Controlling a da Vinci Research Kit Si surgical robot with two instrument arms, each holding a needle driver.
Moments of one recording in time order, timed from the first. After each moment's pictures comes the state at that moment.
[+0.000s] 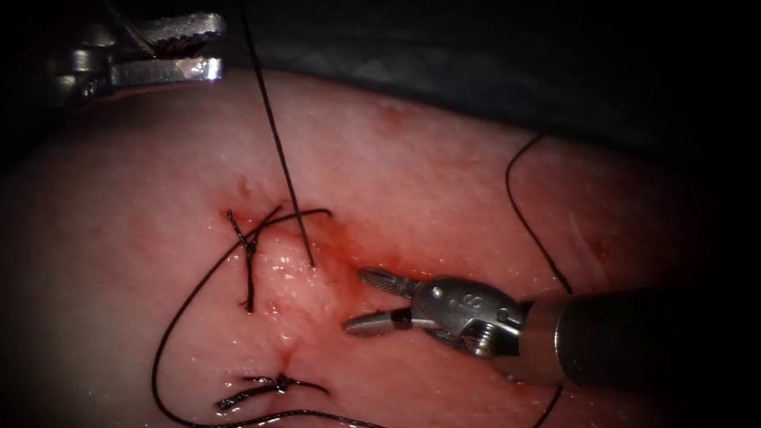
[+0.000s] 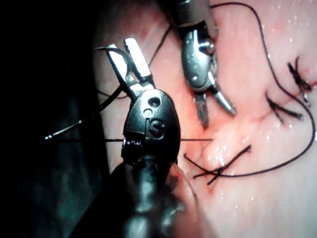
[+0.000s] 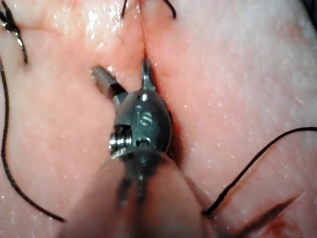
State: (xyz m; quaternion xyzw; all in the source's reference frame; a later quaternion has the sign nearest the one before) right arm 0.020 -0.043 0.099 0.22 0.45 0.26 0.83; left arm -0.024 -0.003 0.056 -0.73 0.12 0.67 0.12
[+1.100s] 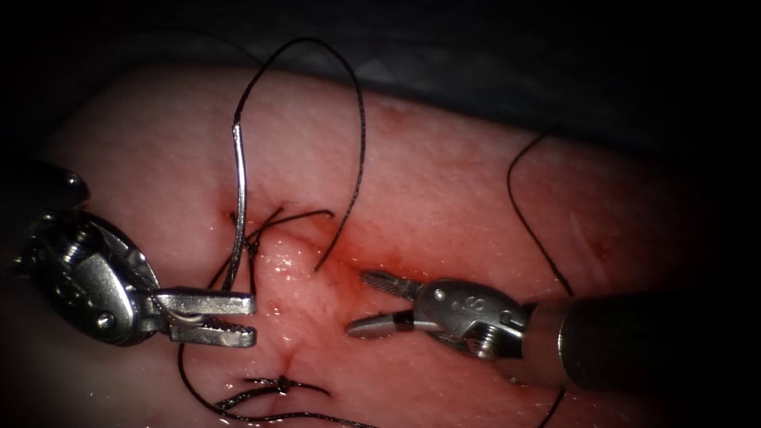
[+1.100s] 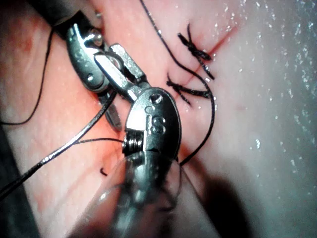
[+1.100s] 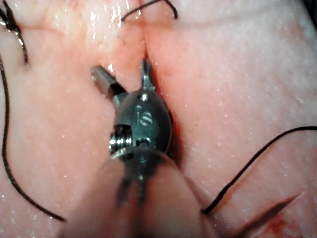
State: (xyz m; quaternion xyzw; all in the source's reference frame) right arm 0.020 -0.043 0.099 0.22 0.45 0.26 0.82; left arm -0.027 -0.021 0.069 -0.71 0.12 0.69 0.08
